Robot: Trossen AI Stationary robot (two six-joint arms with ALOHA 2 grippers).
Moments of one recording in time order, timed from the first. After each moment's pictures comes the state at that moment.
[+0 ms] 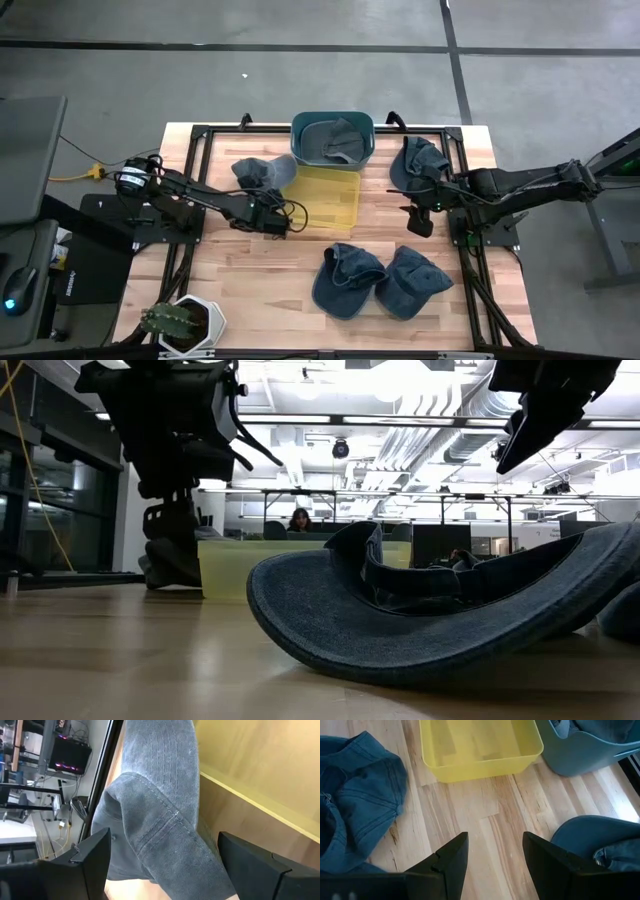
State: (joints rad) left arm -0.16 1.59 0.92 -0.89 -0.87 -0.51; right arm 0.10 0.91 0.82 -0.86 0.29 0.33
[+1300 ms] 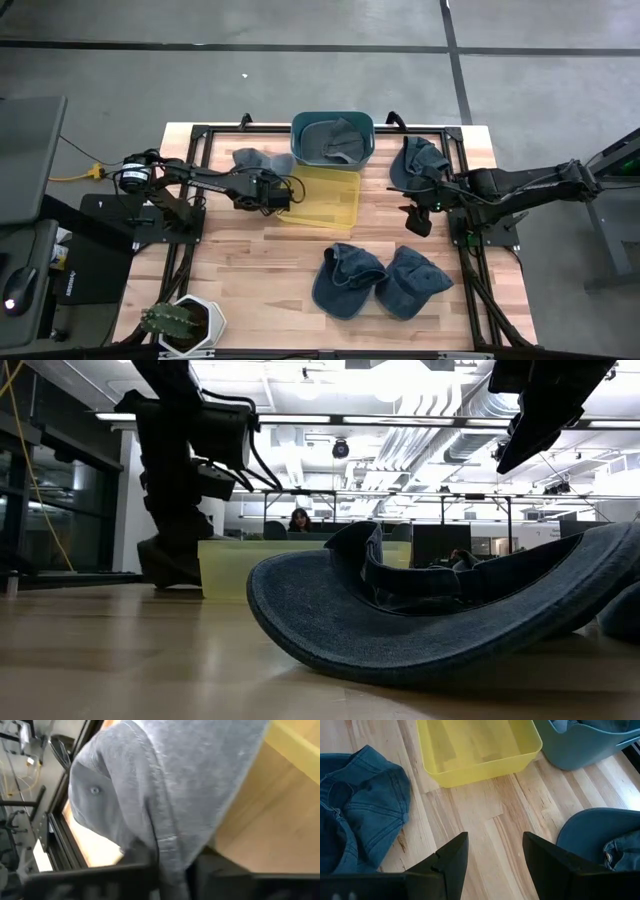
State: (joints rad) left arm 0.07 1.59 0.92 -0.91 -0.71 -0.60; right arm 0.10 0.91 0.82 -0.86 0.28 0.41
